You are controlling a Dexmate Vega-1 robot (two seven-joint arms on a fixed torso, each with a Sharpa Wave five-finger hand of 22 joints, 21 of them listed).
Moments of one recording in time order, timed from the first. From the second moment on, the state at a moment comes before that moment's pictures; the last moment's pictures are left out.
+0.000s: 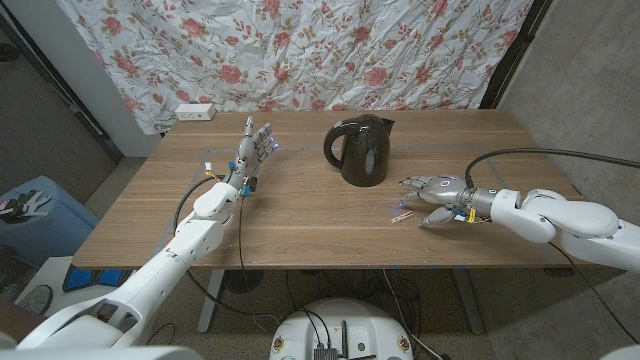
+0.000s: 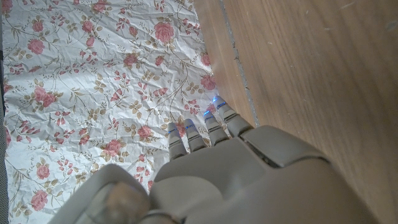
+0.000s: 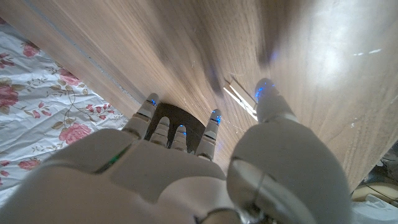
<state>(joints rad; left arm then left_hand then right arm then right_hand) 0.84 0.51 0.37 -1.30 -0.65 -0.29 -0.03 0.00 0.05 -0.09 0.13 0.28 0.14 -0.21 0.19 0.19 0.11 -0.17 0.20 0.19 0.13 -0.04 0.18 0.18 0.22 0.01 0.20 0.18 -1.12 -1.28 -0.41 -1.99 -0.77 0.13 0.09 0.76 -0.08 0.46 -0.18 0.19 0.29 -0.22 0.36 0.23 -0.07 0.00 0.20 0.20 -0.07 0.07 0.23 0.22 0.19 0.12 0.20 0.17</state>
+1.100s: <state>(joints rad) 0.84 0.51 0.37 -1.30 -0.65 -0.29 -0.03 0.00 0.05 -0.09 0.13 0.28 0.14 -0.21 0.19 0.19 0.11 -0.17 0.20 0.19 0.13 -0.04 0.18 0.18 0.22 0.01 0.20 0.18 -1.06 -1.23 -0.47 -1.97 -0.83 0.13 0.10 0.77 -0.07 0.44 -0.16 0.18 0.50 -0.21 0.46 0.23 0.01 -0.02 0.22 0.21 -0.03 0.04 0.26 0.24 0.26 0.07 0.20 0.17</state>
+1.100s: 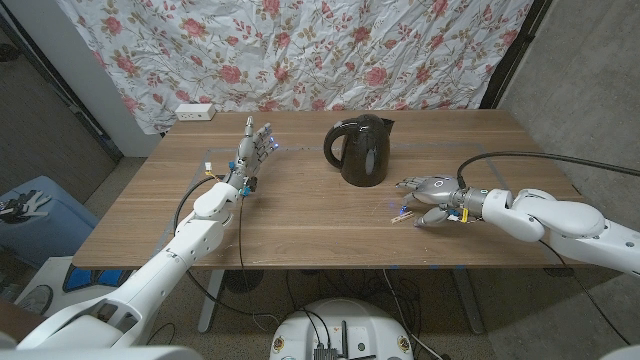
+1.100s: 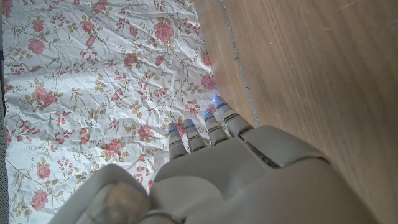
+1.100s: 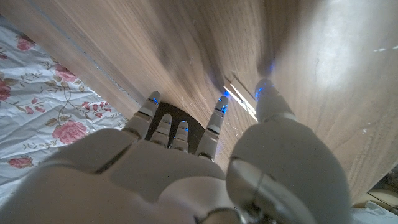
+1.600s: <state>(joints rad) 0.84 0.51 0.37 -1.30 -0.65 -0.29 -0.03 0.00 0.05 -0.09 0.13 0.28 0.14 -0.21 0.19 0.19 0.11 -0.17 0.20 0.19 0.13 -0.04 0.18 0.18 0.22 0.01 0.20 0.18 -1.06 -1.21 -0.48 -1.97 -0.88 0.12 0.06 0.82 -0.06 0.43 -0.17 0.19 0.61 -0.22 0.51 0.24 0.06 -0.04 0.23 0.20 0.00 0.01 0.26 0.24 0.30 0.04 0.20 0.17</state>
